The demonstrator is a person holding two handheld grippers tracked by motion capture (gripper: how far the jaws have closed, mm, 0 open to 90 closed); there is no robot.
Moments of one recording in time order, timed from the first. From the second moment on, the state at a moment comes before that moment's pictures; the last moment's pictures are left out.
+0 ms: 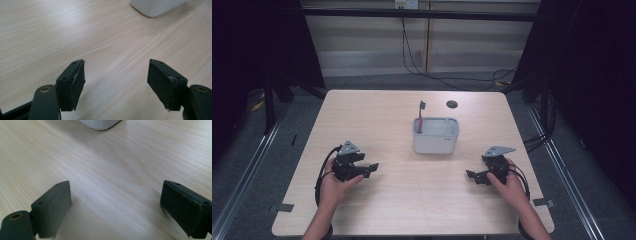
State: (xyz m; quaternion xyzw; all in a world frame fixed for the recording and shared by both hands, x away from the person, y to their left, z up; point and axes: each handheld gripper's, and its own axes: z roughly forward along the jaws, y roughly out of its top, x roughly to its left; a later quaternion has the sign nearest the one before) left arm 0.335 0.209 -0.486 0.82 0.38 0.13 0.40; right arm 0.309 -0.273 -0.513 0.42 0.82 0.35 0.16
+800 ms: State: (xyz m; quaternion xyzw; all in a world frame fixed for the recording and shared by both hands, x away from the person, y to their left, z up) left arm 0.332 0.220 -0.502 0.84 0.37 0.14 0.37; right arm 0.309 -0.273 -0.513 0.42 0.82 0.35 0.16
